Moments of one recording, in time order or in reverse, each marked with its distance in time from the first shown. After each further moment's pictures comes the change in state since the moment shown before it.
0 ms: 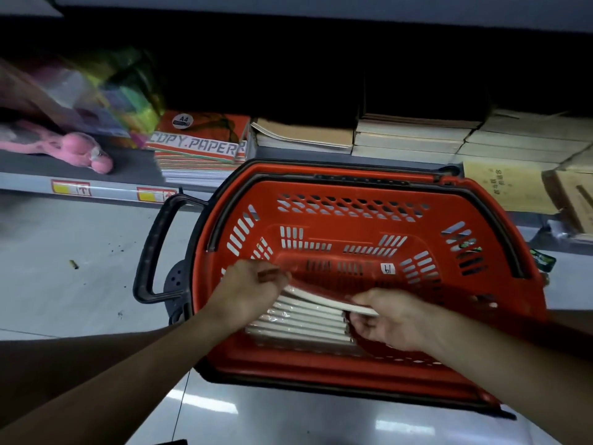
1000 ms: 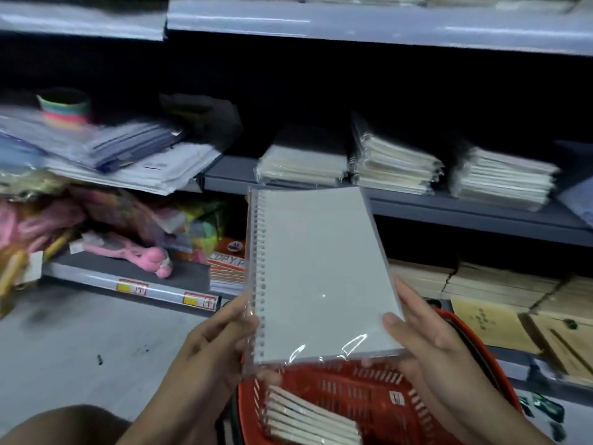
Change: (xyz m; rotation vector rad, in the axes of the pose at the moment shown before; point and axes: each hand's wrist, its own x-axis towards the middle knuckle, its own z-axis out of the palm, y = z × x) left_hand -0.152 0.040 -0.108 -1.115 -0.024 0.436; right_hand -0.217 -0.024 0.031 0.109 -0.430 -1.110
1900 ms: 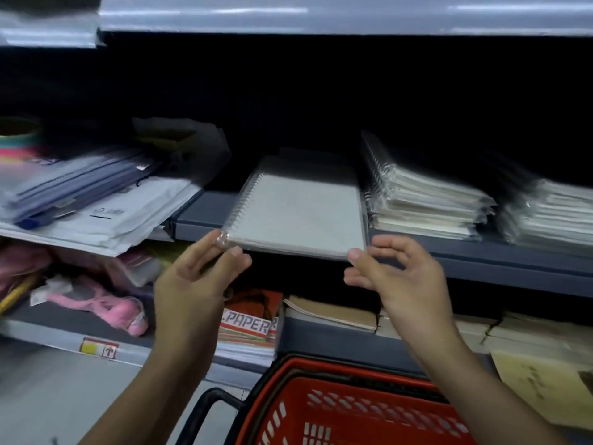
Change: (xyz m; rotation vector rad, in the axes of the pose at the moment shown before) left_hand 0.195 0.062 0.006 0.126 0.369 0.431; right_hand 0.211 -0.024 0.016 -0.260 0.335 -0.279
